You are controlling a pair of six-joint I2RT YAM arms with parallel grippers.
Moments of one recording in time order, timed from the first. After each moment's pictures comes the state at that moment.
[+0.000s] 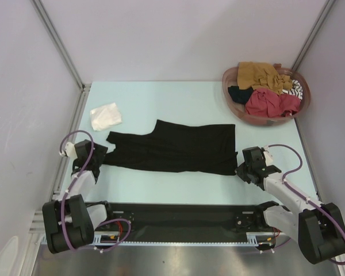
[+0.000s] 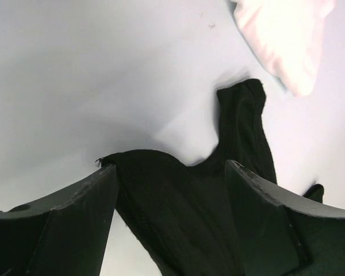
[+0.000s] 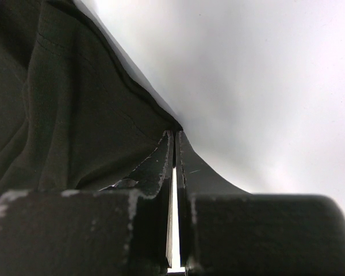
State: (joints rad) left arm 0.26 1.10 0.36 0.06 -0.14 -0.91; right arm 0.29 1.01 0.38 -0.37 0.19 1.06
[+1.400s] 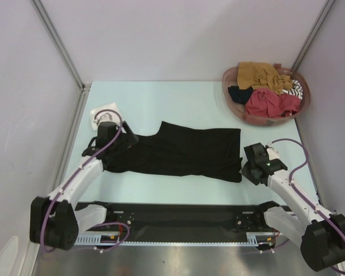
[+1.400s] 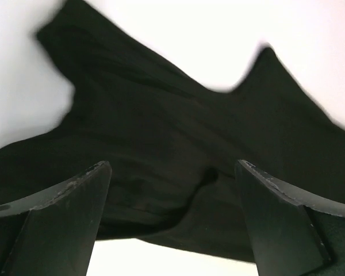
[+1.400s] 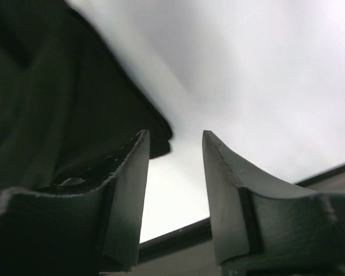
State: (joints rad) left arm -0.16 1.07 0.67 -0.28 -0.10 -0.65; right arm 0.31 0.95 0.54 -0.77 0.30 1.00
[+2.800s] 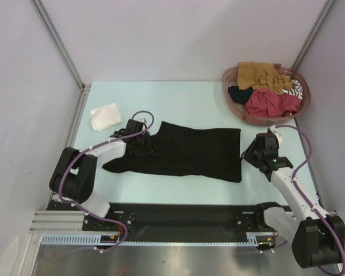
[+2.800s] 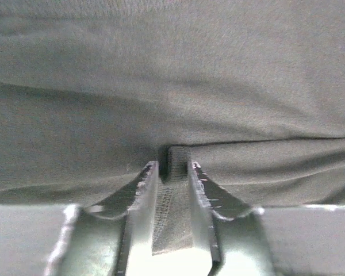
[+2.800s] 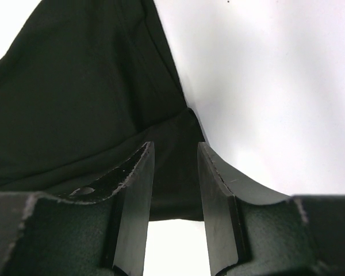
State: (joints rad) left arm -0.37 1.57 0.82 -0.23 0.14 -0.52; right arm 0.13 0.96 0.57 -0.41 0.13 0.70
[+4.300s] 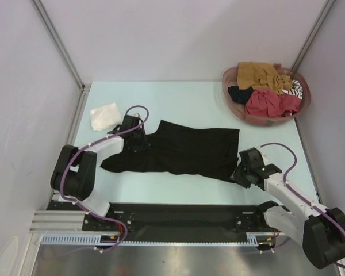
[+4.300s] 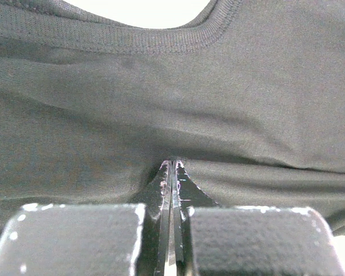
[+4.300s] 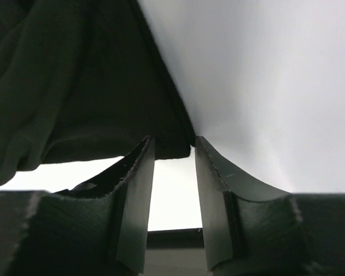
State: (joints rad) left arm -0.31 1.60 0.86 -0.21 0.10 -0.58; right arm 0.36 0.96 0.43 -0.56 0.09 0.97
